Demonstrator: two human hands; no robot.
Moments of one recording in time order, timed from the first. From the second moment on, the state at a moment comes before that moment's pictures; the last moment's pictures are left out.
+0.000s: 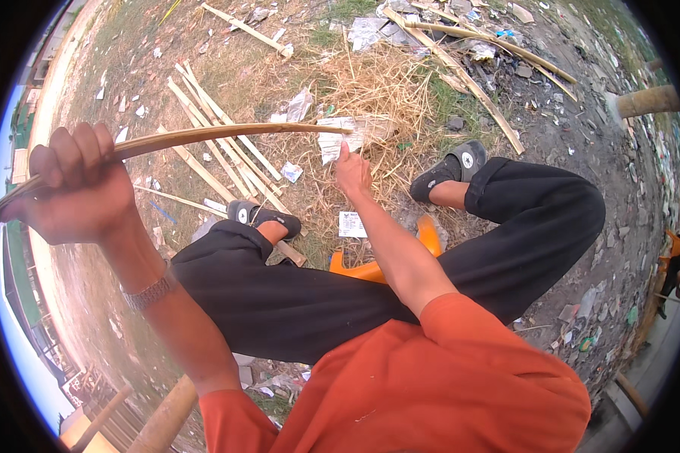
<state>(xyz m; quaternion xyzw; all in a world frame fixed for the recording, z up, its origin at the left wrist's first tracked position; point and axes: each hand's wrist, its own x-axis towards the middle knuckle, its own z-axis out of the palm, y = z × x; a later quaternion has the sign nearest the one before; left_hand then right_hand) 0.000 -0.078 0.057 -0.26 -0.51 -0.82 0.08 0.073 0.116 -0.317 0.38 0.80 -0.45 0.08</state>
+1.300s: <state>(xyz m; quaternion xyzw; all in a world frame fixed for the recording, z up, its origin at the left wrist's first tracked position) 0.005 -0.062 0.064 -0.13 -0.61 -0.75 0.23 0.093 0.121 -0.327 0.33 0.79 -0.52 0.01</state>
